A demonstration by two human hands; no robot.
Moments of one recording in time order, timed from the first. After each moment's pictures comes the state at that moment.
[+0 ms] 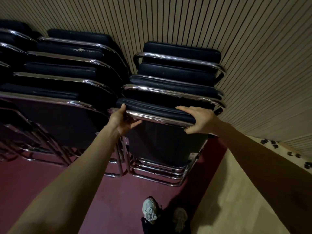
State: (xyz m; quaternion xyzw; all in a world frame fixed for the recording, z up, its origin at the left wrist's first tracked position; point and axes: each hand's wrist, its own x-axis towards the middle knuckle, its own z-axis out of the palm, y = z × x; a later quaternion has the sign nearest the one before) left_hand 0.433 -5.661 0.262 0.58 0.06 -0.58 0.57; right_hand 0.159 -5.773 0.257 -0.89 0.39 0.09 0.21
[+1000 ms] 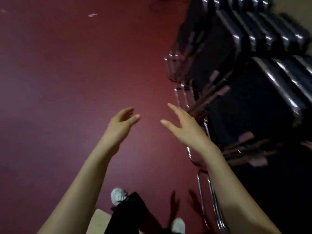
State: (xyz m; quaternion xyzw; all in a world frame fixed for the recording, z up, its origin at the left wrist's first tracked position) left_hand 0.392 -5.030 0.353 0.75 0.20 -0.07 0.63; right_hand 0.412 -5.228 0.365 -0.91 -0.11 0.14 0.38
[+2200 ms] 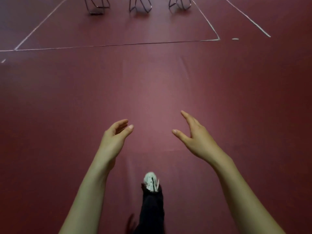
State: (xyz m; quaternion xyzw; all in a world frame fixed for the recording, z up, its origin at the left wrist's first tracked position) left_hand 0.469 -3.869 0.353 0.51 0.58 0.35 0.53; right_hand 0.691 -3.940 0.352 -0.72 -0.58 0.26 0.27
